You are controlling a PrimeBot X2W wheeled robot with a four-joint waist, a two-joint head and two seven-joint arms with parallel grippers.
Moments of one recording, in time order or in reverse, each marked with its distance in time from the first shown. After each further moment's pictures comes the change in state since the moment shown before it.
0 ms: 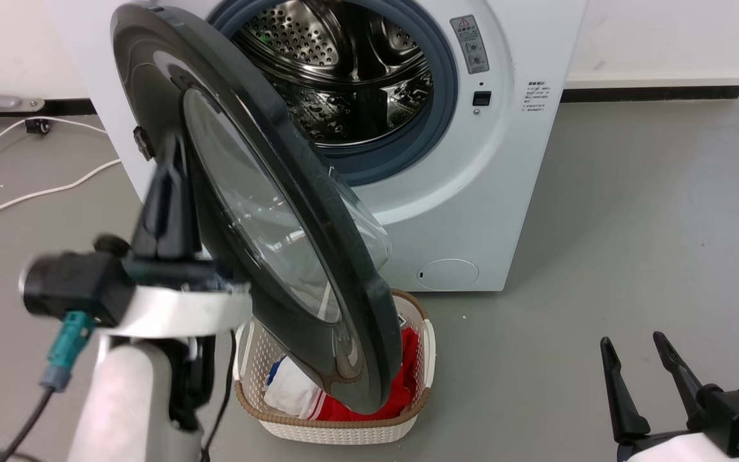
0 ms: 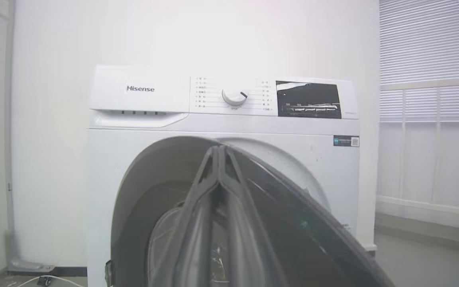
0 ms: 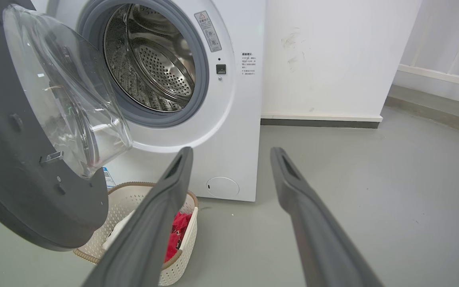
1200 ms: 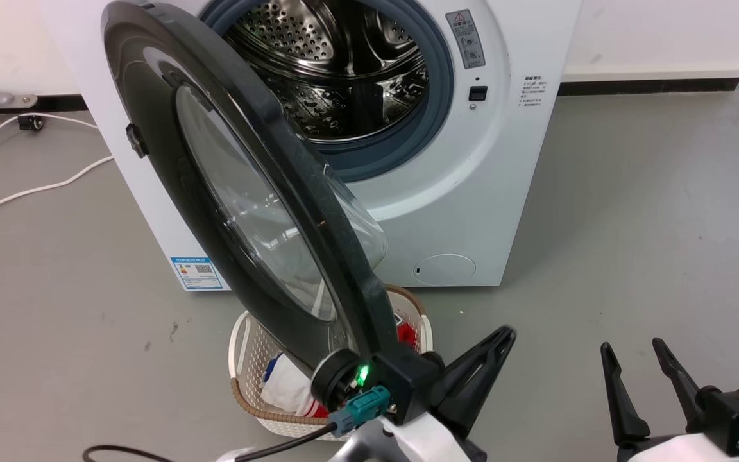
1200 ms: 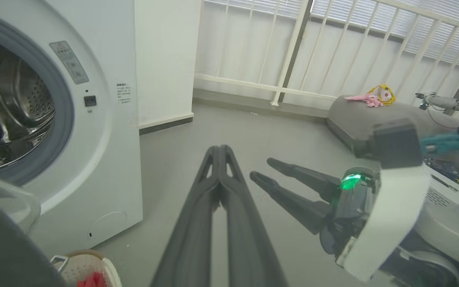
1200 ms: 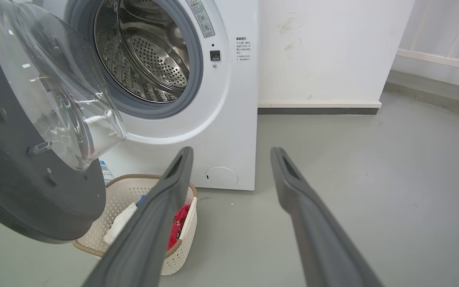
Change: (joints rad) left arm 0.105 -0.051 -0.619 -0.084 -0.172 -0.040 0.345; right arm -0.002 0.000 -0.007 0.031 0.015 0.000 0.005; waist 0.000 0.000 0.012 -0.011
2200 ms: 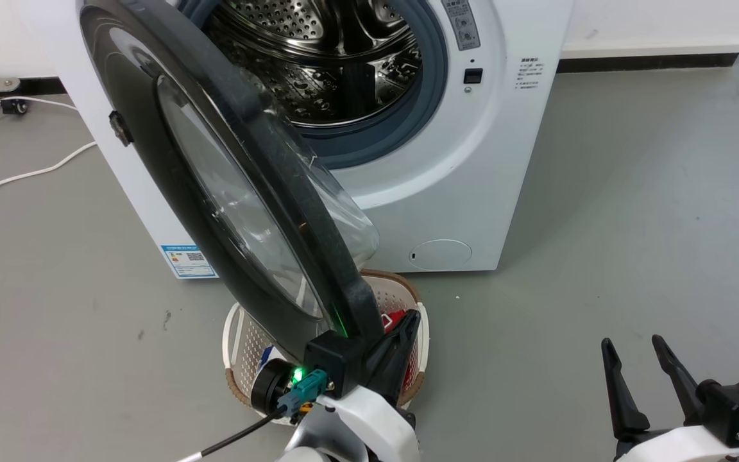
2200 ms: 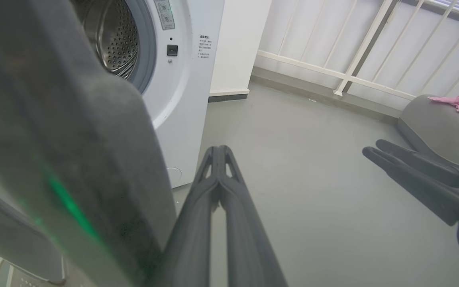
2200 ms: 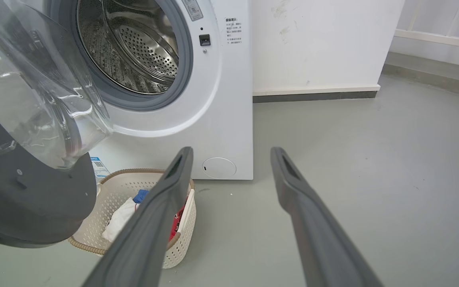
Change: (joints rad) left arm -0.005 0.024 0.124 0.251 -0.006 0.119 -0.135; right arm -0.034 0.000 -0.003 0.056 0.029 0.000 -0.013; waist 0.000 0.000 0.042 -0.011
